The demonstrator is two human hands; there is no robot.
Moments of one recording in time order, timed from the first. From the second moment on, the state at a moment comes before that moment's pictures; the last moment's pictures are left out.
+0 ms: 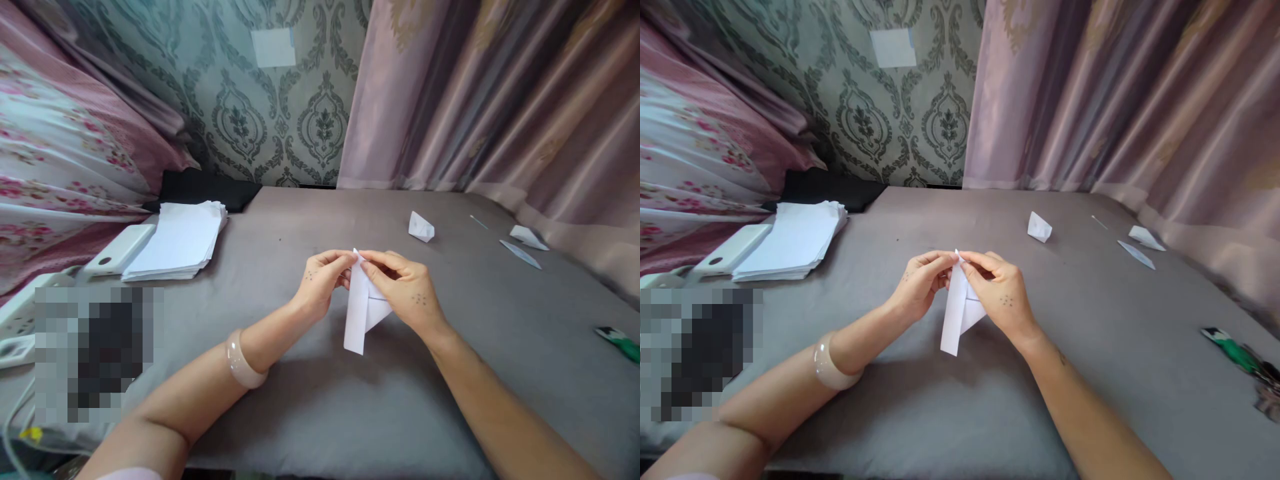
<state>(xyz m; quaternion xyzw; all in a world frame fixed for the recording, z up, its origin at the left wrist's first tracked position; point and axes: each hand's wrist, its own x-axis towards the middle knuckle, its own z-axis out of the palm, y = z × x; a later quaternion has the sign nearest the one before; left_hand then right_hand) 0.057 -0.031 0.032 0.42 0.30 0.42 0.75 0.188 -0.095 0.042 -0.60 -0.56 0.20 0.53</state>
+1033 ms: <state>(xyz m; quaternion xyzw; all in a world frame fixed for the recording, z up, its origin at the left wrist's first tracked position) 0.055 -0.027 0.027 0.48 0.30 0.40 0.72 0.199 -0.091 0.048 -0.61 -0.38 0.47 0.51</state>
